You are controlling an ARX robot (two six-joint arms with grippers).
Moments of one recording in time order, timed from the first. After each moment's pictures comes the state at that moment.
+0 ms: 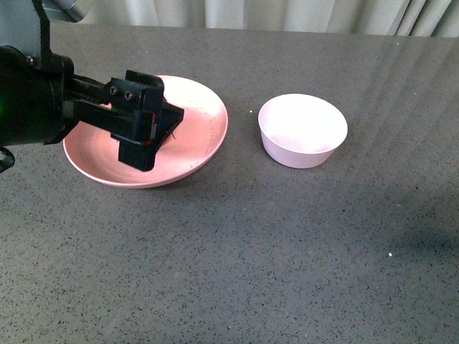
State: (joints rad) left arm -0.33 1.67 0.63 0.52 0.27 0.03; right arm 0.00 0.00 0.02 0.00 0.00 0.00
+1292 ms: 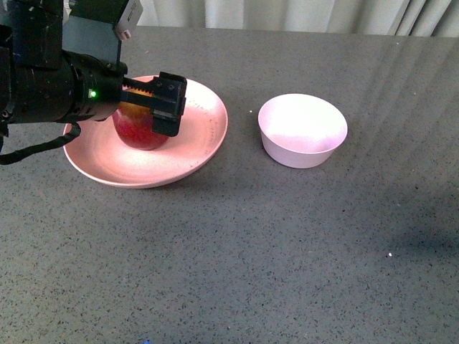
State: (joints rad) left arm -0.32 2.02 0.91 0.56 0.01 0.04; right arm 0.00 0.00 0.02 0.00 0.00 0.00
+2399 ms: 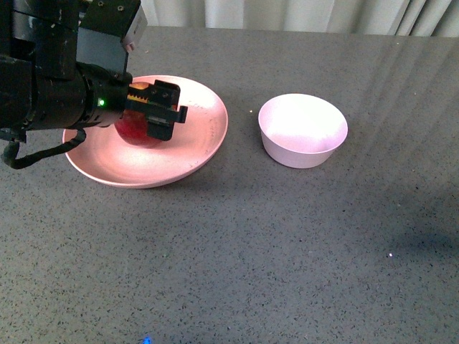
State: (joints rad) left arm -0.33 2.05 0.94 0.56 -0.02 0.05; right arm 0.00 0.00 0.02 0.00 0.00 0.00
